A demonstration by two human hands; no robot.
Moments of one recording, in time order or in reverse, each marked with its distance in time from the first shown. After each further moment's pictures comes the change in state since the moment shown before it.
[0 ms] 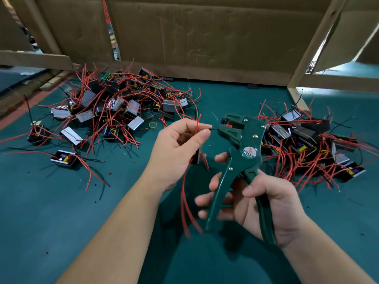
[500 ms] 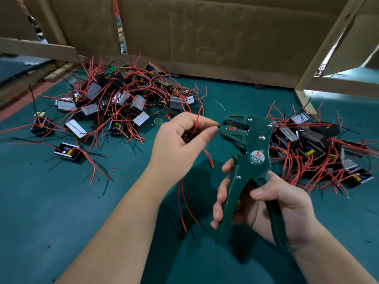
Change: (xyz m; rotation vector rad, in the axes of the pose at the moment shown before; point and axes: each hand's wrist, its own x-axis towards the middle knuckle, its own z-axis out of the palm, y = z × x) left_hand 0.001 0.003 -0.009 0.294 0.057 0.247; right_hand -0.001 -0.002 -0.003 -0.099 -0.043 0.044
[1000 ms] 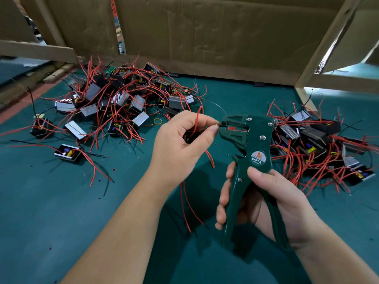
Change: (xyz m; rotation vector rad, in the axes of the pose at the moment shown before) left_hand -0.004 0.002 0.003 0.003 0.027 0.087; right_hand -0.003 0.002 0.001 -0.135 0.115 0.015
